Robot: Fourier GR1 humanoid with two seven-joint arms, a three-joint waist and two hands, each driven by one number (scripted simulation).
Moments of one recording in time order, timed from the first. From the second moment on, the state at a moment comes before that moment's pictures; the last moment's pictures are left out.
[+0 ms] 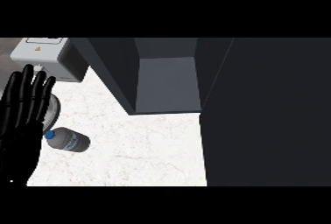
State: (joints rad) left arm -0.03 0.11 -0.01 -2.10 0.01 -0.02 0.02; right arm 0.00 -0.09 0.00 -2.10 0.01 0.01 -0.02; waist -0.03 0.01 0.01
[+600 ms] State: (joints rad) left arm 0.14 0.16 0.20 -2.19 0.38 -0.12 0.13; right arm 0.23 -0.10 0.11 -2.28 -0.11 0.13 0.05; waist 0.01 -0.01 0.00
